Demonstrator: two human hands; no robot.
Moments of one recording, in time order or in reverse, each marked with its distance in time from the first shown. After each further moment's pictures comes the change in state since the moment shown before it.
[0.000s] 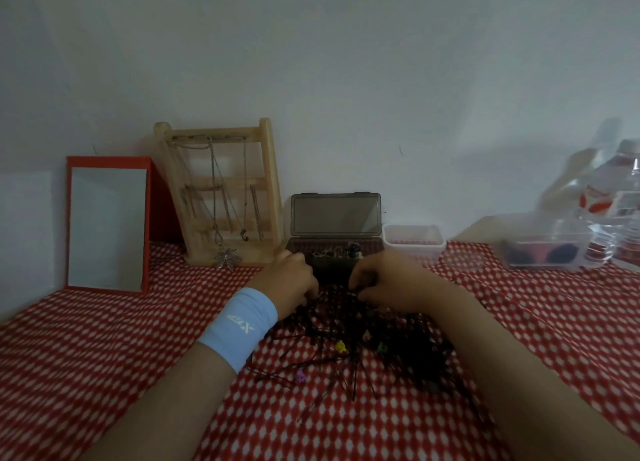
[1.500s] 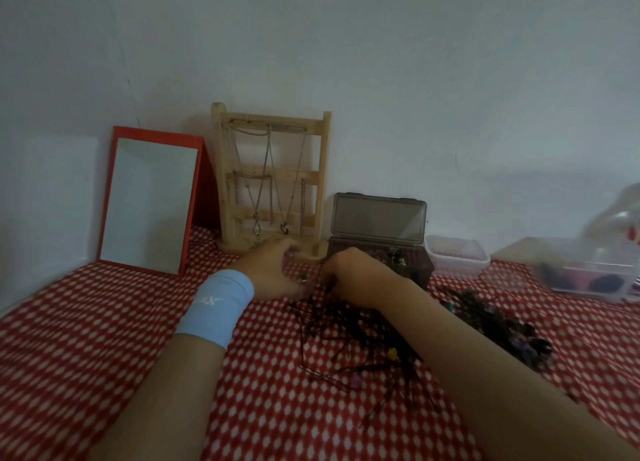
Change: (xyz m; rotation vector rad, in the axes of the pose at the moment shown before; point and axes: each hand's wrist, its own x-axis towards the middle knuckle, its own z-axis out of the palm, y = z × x) left_hand -0.061 -0.082 0.014 -0.866 0.107 -0.372; right_hand 0.087 -0.095 0.054 -0.417 -0.156 -0.124
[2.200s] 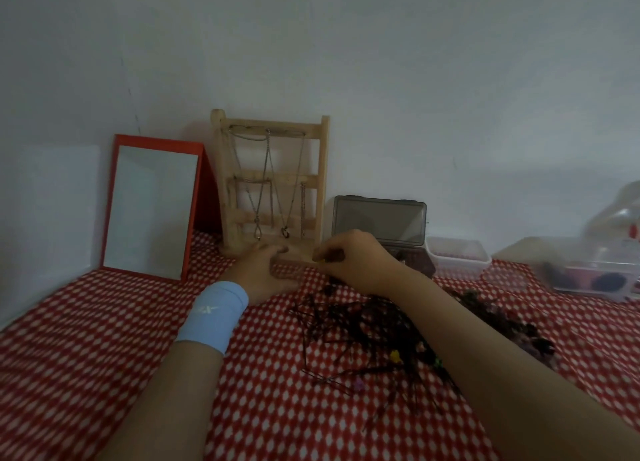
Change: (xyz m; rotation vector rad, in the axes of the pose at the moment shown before) left_hand 0.002 -0.017 0.004 0.001 0.098 -0.098; right_hand -0.008 0.000 -0.021 0.494 0.268 0.025
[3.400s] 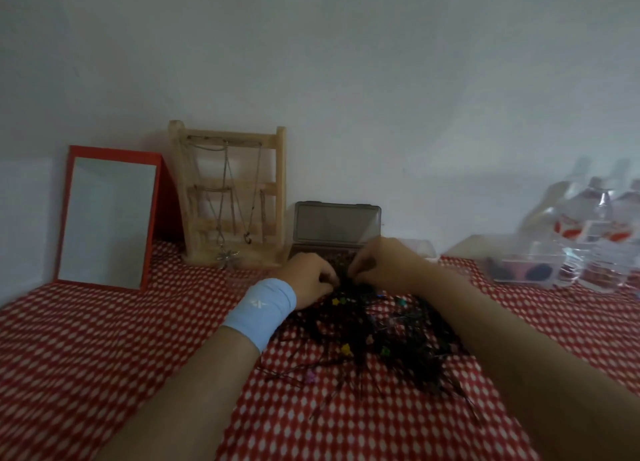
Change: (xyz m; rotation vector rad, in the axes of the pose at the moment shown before) left_hand -0.001 0.121 0.045 0.129 -0.170 0.327; right_hand -0.064 0.059 -0.069 -0.259 -0.052 0.145
